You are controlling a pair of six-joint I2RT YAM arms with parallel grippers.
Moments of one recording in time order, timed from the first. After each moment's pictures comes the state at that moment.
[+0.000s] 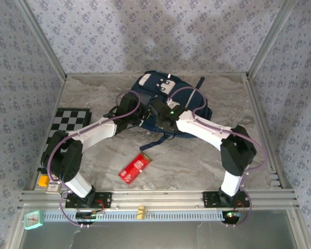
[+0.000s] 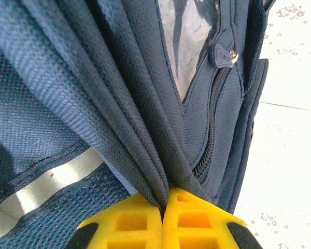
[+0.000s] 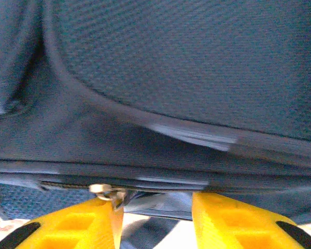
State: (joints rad) left arm -0.59 1.61 1.04 -0.04 0.15 -1.45; right arm 0.80 1.75 1.41 -0.80 0.36 1.03
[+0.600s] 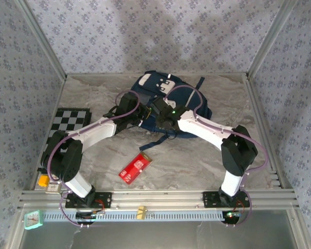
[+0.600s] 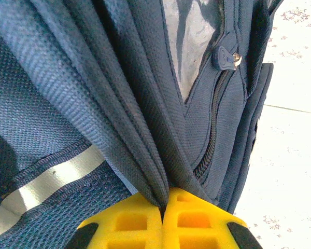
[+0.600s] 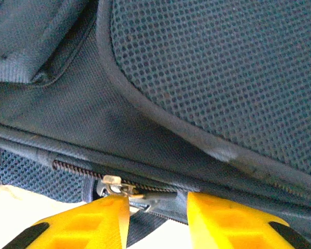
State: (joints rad) left arm -0.58 1.61 1.04 -0.05 0.14 -1.45; right arm 0.79 1.76 1.40 -0.74 0.28 0.80
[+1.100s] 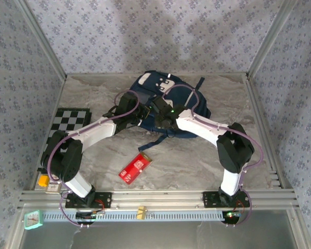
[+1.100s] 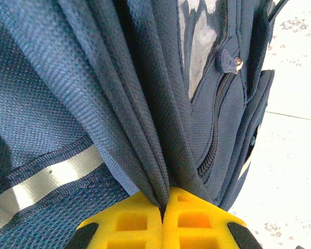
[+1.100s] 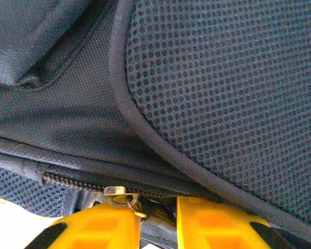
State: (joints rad) left arm -0.58 1.61 1.04 -0.05 0.13 -1.45; right arm 0.77 1.80 1.41 -0.67 0.26 0.68
